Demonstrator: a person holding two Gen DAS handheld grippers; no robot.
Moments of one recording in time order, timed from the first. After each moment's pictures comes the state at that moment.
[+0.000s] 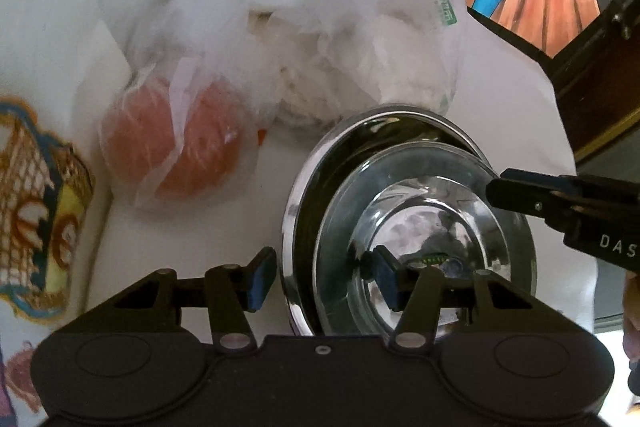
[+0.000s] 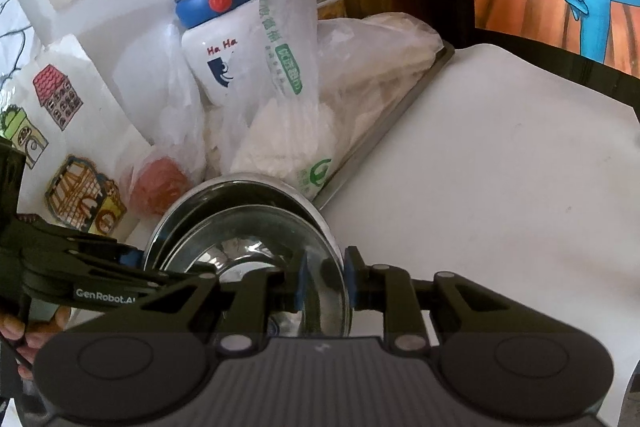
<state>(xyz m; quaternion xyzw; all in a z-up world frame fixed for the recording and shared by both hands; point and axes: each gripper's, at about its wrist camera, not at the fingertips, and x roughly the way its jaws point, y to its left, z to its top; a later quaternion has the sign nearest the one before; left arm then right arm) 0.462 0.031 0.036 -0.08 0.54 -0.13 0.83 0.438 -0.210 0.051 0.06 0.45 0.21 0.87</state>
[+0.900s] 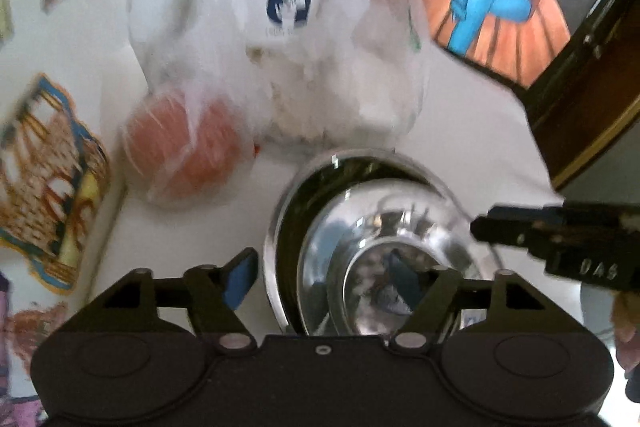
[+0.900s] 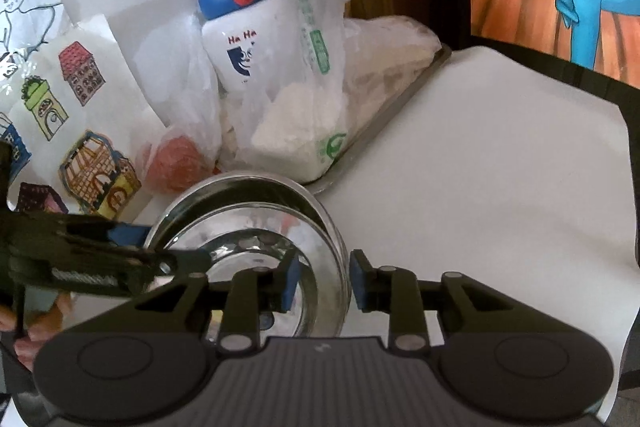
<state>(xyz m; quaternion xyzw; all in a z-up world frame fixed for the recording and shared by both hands) 0.420 0.033 0.054 -0.08 0.46 -0.14 0.87 0.398 -0.205 0.059 0.04 0.42 0.20 0.88</state>
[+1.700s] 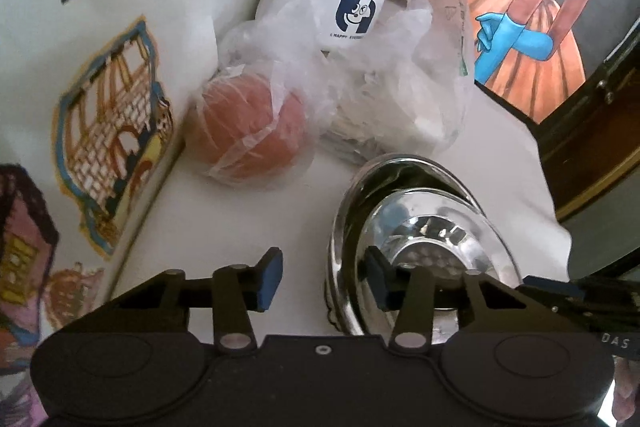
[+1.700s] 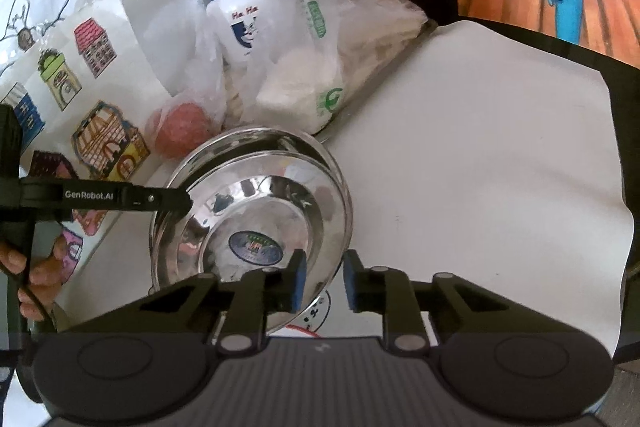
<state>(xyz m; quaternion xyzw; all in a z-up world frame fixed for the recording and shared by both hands) 0.414 0.074 0.039 -0.15 0.46 -0.12 0.87 0.362 -0.212 0.051 0.06 0.44 0.18 0.88</state>
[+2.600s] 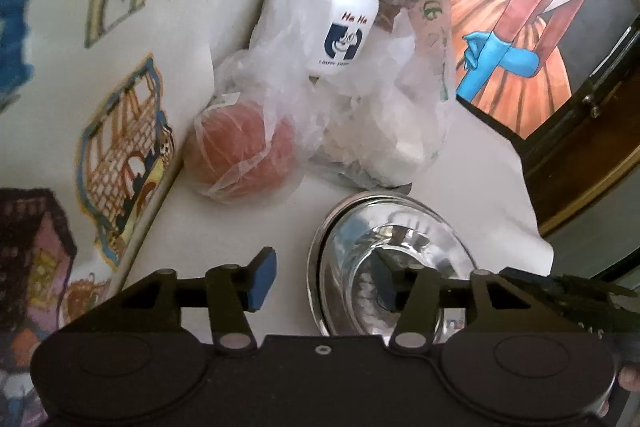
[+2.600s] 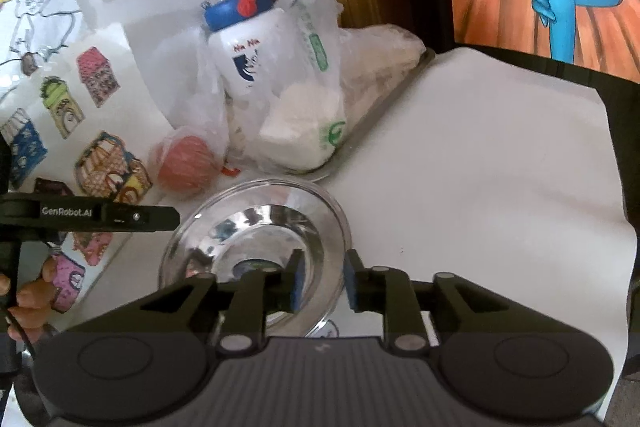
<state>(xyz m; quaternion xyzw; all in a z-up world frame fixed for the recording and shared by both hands) 0.401 0.079 0.058 -0.16 0.43 -0.13 0.88 0.354 -0.209 0.062 0.07 0.39 0.18 0.90</state>
